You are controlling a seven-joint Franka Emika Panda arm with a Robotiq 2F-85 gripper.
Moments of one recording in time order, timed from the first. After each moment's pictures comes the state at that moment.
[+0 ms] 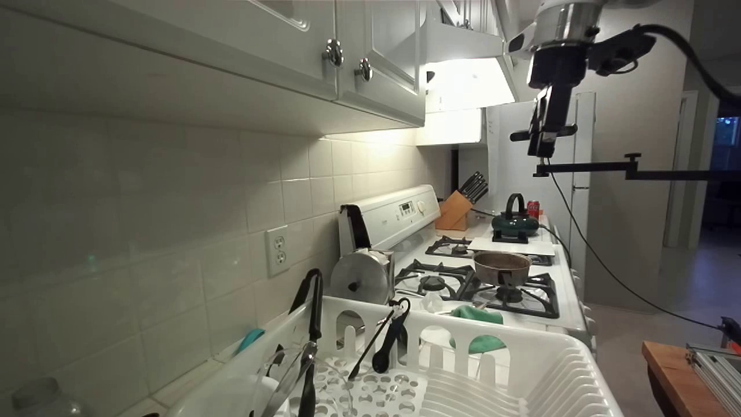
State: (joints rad) arm -0.01 -0.71 -0.15 -2.49 -0.15 1.92 -0.22
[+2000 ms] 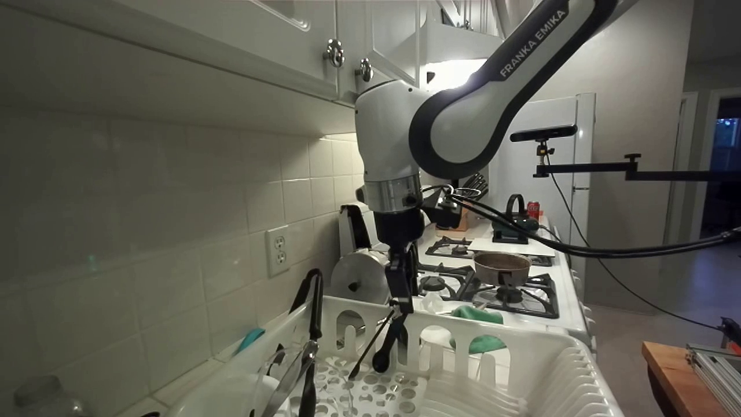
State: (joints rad) arm 0.09 0.24 0.06 -2.09 -0.24 2.24 0.17
